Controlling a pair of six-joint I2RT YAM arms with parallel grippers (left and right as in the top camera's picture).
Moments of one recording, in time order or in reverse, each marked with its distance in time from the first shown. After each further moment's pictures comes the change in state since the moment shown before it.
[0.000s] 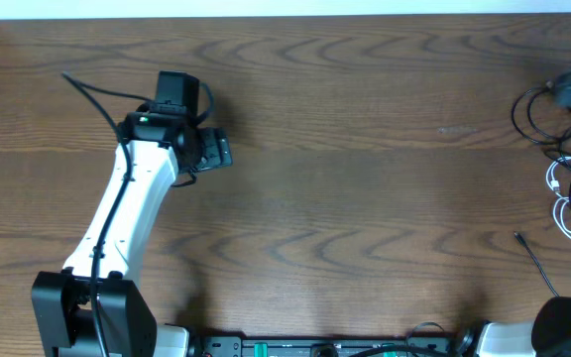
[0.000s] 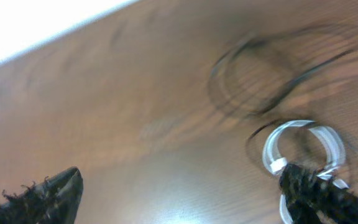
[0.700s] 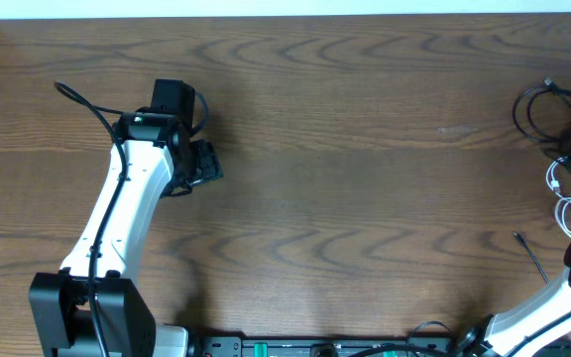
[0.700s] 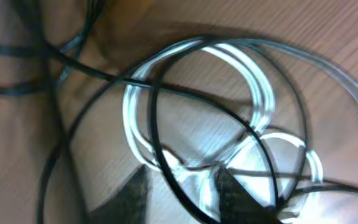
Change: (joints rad) left arm 0.037 0.000 0.000 -0.154 0.000 -0.113; right arm -0.188 0.399 -0.206 0.239 0.328 0.195
